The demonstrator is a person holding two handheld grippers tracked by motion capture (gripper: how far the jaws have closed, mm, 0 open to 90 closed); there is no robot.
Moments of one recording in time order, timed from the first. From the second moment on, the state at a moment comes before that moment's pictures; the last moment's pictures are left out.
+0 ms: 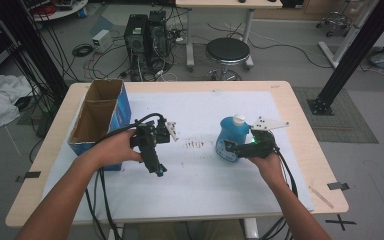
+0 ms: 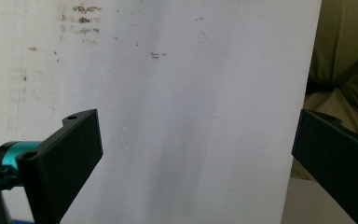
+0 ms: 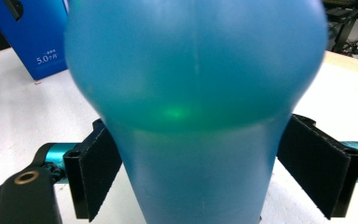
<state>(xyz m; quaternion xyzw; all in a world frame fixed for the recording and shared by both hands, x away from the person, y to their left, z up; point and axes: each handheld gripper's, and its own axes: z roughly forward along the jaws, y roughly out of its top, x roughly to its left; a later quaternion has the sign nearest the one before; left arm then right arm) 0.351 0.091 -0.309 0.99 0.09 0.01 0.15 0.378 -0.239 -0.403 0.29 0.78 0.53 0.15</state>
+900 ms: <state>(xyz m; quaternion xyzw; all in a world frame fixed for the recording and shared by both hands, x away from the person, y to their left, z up) 0.353 0.092 -0.309 0.98 0.09 0.01 0.15 0.379 -0.239 -0.407 0.28 0.78 0.54 0.16</state>
